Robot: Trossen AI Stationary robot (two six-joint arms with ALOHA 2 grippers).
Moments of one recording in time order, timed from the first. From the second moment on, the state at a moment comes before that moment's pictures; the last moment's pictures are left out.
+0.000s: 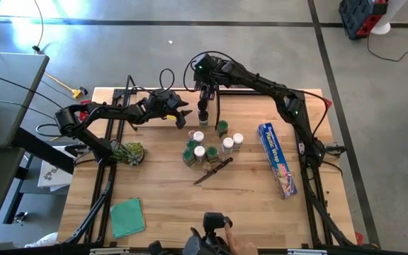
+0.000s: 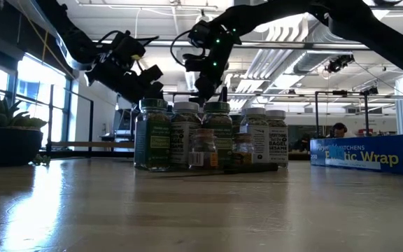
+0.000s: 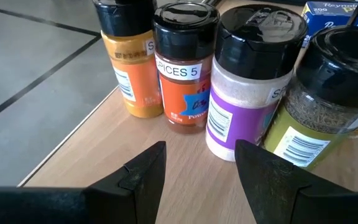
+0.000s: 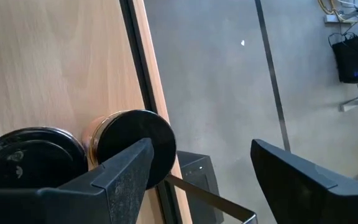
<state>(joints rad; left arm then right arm) 0.58 1.54 0.66 0.40 0.08 0.11 -0.50 2.29 2.29 -0.95 0.33 -0.50</state>
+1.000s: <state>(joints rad) 0.56 1.71 0.69 0.58 0.09 0.11 -0.13 2.14 2.28 -1.38 0.45 -0.27</state>
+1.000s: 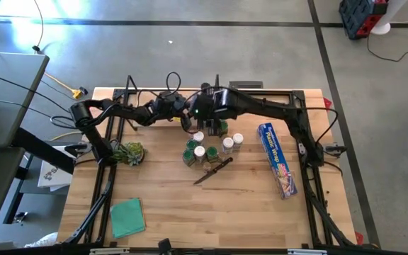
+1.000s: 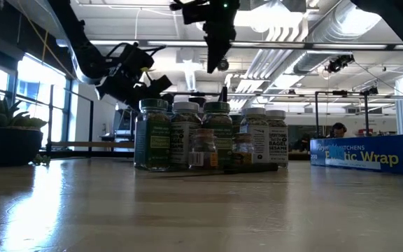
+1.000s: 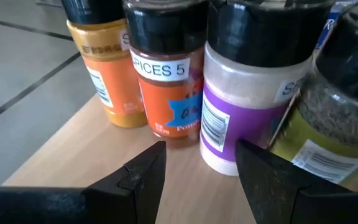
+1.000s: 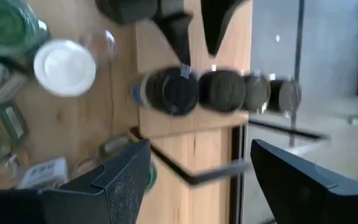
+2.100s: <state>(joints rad) 0.55 1.39 0.70 0.22 0.07 0.19 -0.16 2.27 2.27 -1.29 0.10 -0.14</state>
